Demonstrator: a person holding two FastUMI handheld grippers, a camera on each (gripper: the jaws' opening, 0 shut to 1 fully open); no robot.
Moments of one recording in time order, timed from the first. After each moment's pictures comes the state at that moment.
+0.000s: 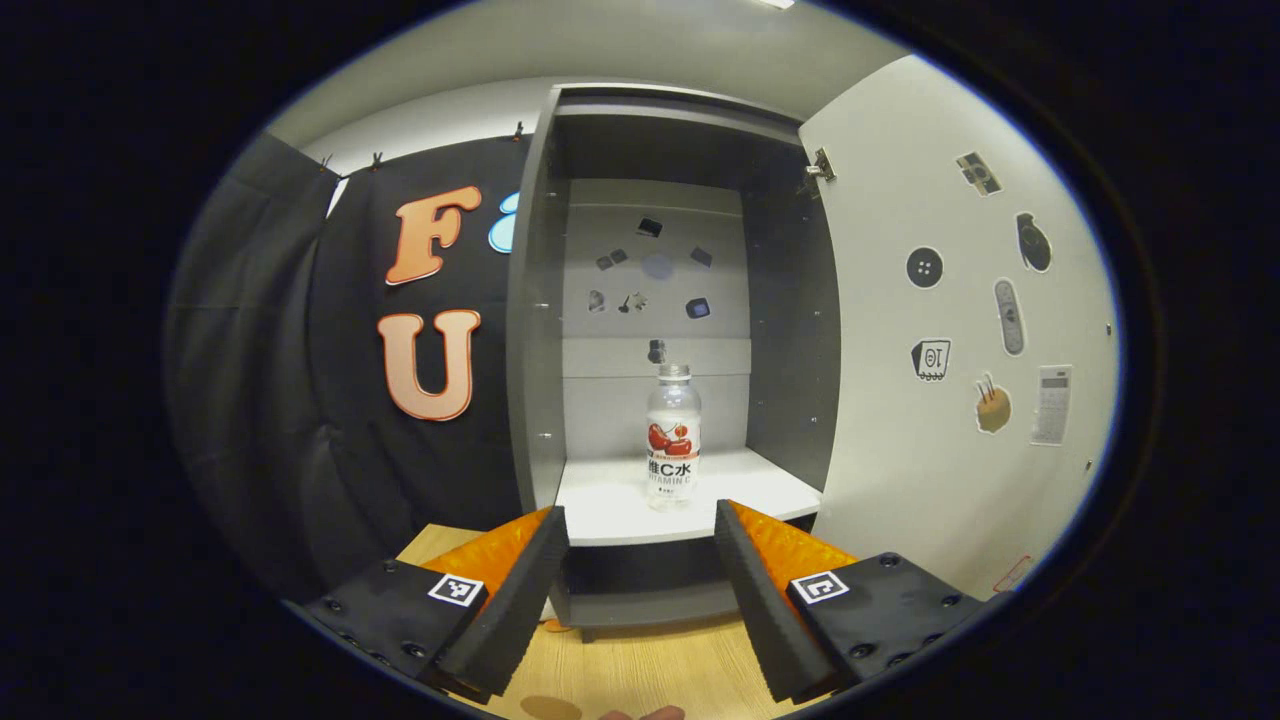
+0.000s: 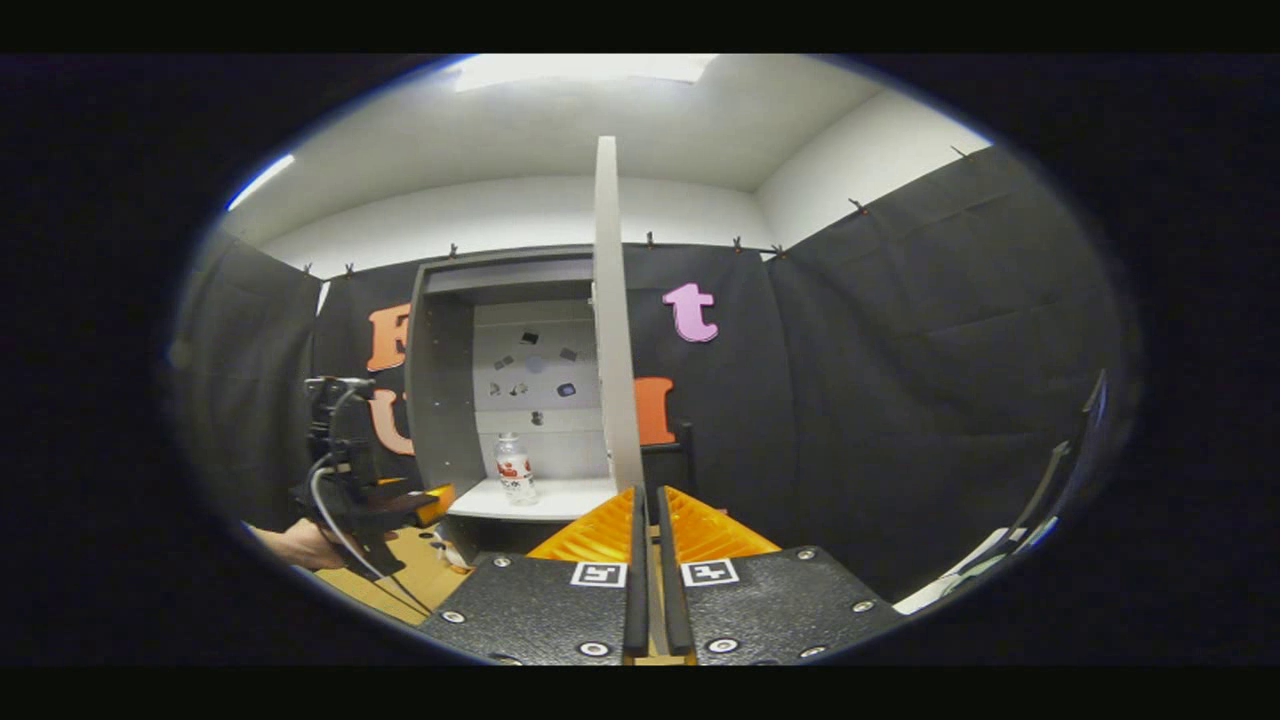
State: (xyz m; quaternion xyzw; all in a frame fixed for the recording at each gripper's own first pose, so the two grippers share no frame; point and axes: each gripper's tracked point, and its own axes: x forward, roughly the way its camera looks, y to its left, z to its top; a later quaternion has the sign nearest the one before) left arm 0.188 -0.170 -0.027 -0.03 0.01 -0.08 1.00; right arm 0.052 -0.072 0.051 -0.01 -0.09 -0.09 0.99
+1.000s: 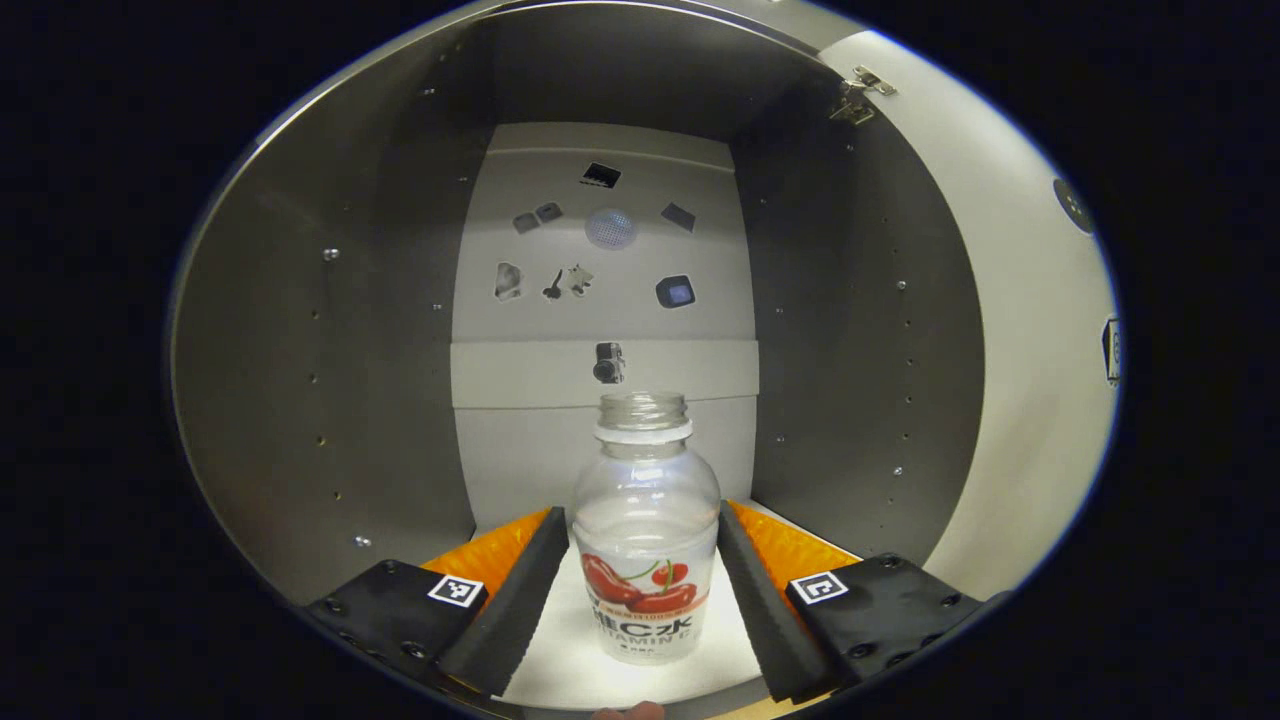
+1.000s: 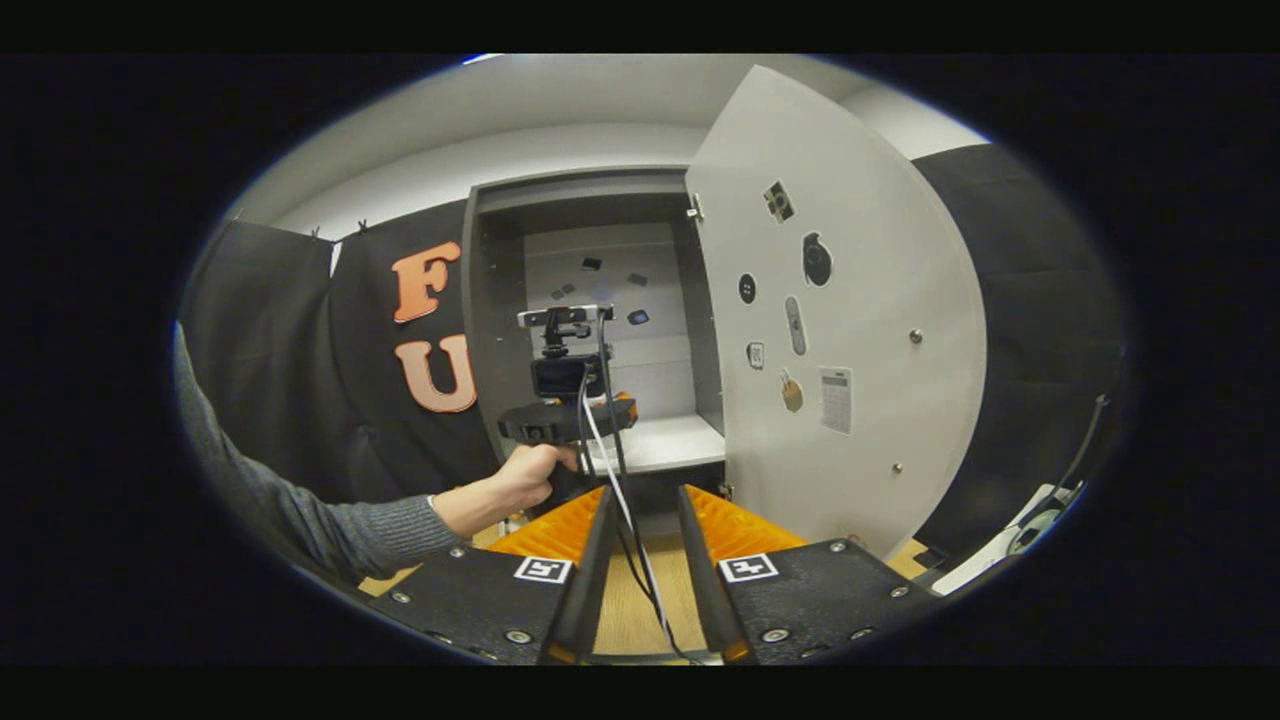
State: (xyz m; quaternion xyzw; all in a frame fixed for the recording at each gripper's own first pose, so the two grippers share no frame) left arm 0.414 -0.241 -0.035 -0.01 -0.01 -0.14 0.99; right arm 0.145 0.077 -0.042 0.02 0.03 -0.06 1.00
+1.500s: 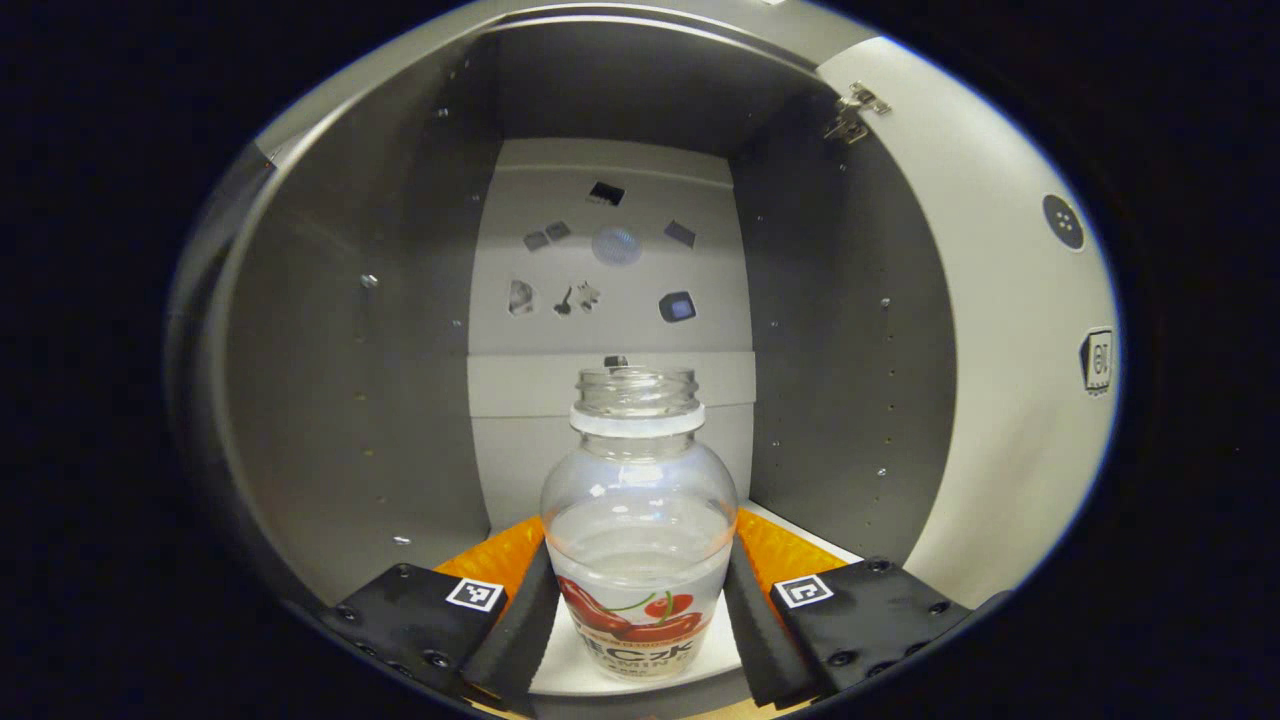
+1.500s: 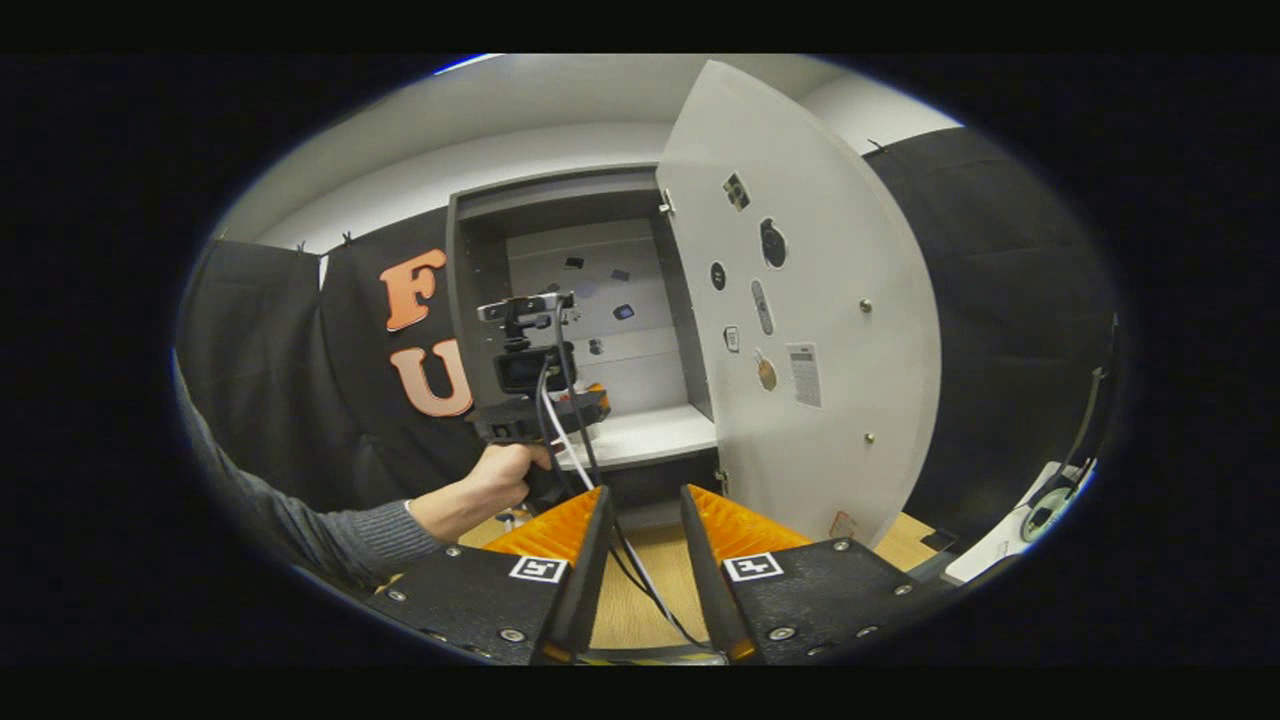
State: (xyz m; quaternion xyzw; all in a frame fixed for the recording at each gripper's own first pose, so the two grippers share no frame) left arm 0.338 -0.205 -0.011 0.00 -0.05 -0.13 0.99; right arm 0.114 0.063 -0.051 0.05 0.03 -0.07 1.00
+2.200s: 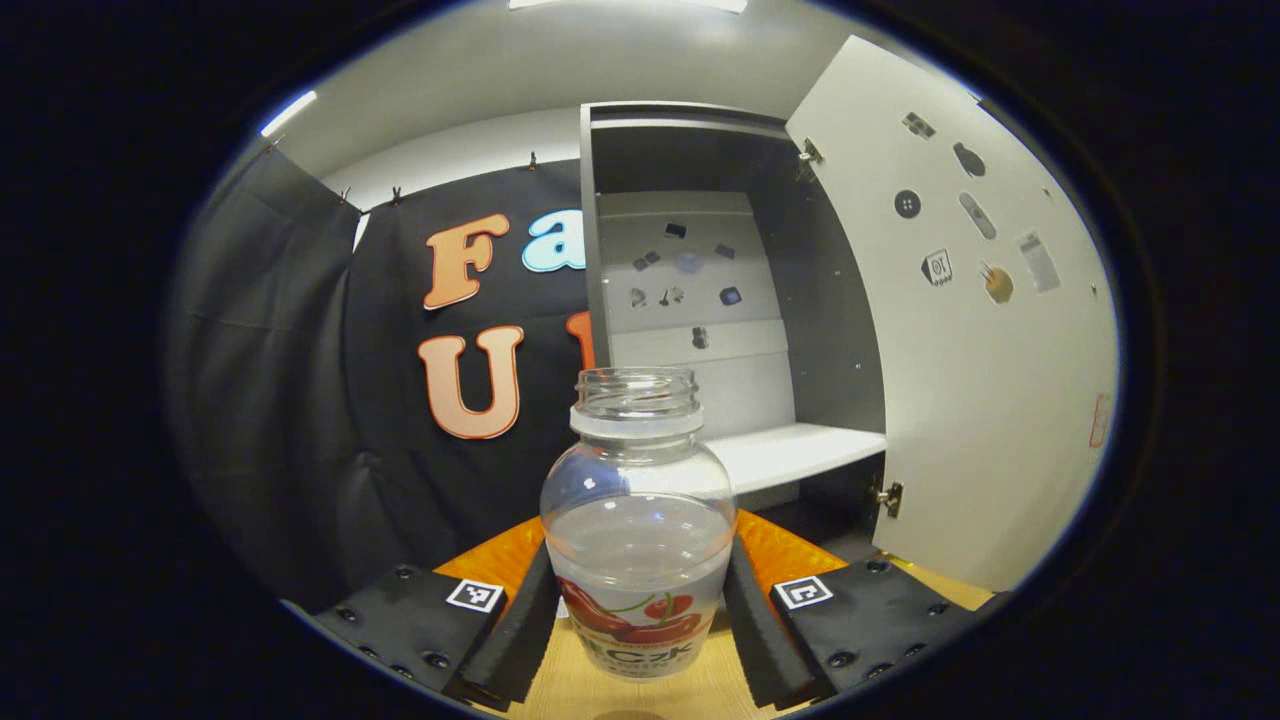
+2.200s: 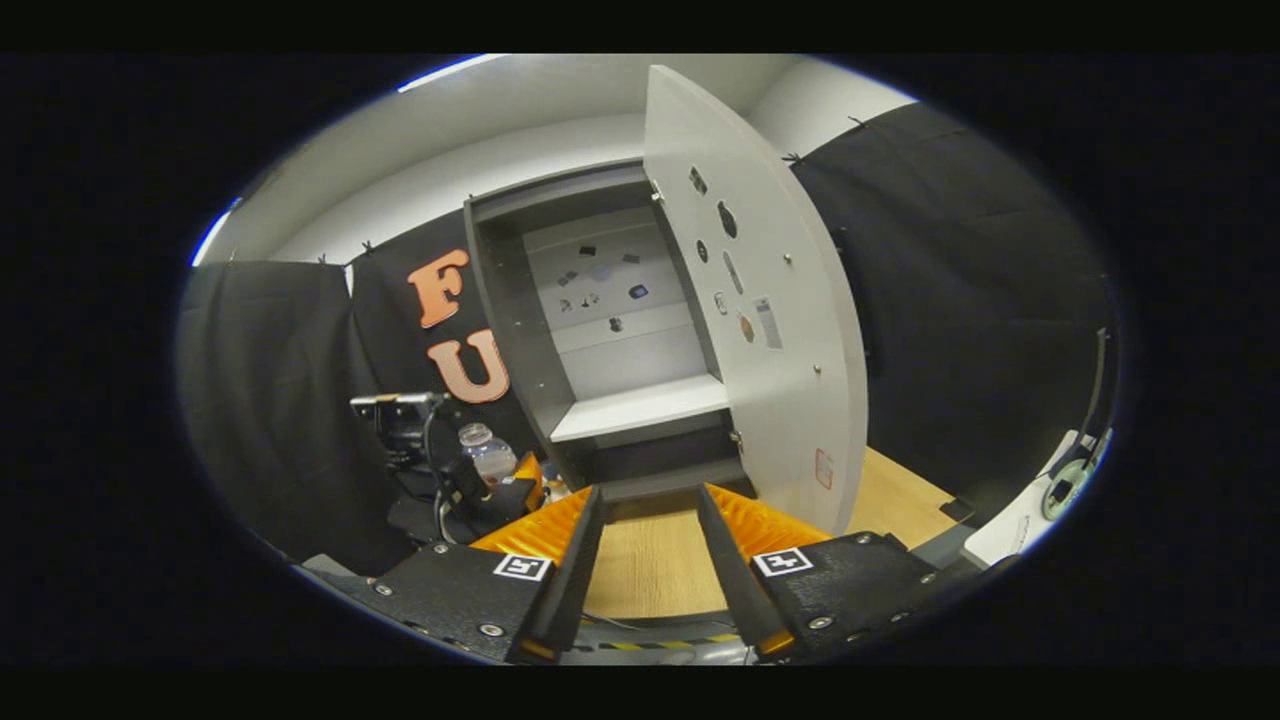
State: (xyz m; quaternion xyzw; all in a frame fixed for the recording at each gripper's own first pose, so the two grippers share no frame) left arm 0.126 -0.077 -0.159 0.03 -0.04 -0.03 1.00; right arm 0.055 0.060 -0.097 0.09 0.07 -0.02 0.99
